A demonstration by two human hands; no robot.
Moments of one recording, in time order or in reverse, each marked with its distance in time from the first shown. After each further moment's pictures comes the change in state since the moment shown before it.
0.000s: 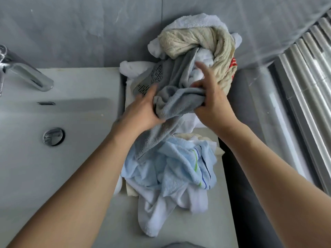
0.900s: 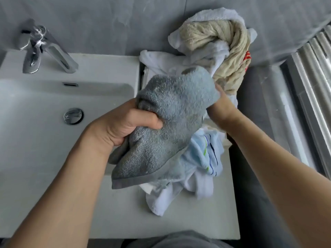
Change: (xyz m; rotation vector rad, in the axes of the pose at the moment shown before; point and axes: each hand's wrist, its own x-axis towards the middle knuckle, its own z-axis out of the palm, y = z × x) left_hand -0.135 0.013 -0.069 -1.107 -0.403 0.062; right_hand -0.031 -0.049 0.014 0.568 -0.204 0.183
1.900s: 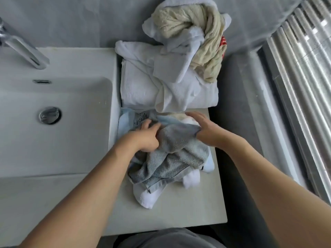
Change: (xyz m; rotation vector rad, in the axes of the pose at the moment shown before) left_hand 0.075 -0.121 0.021 1.157 -0.033 -0.620; right_hand -0.066 0.090 -0.040 -0.567 -0.235 0.496
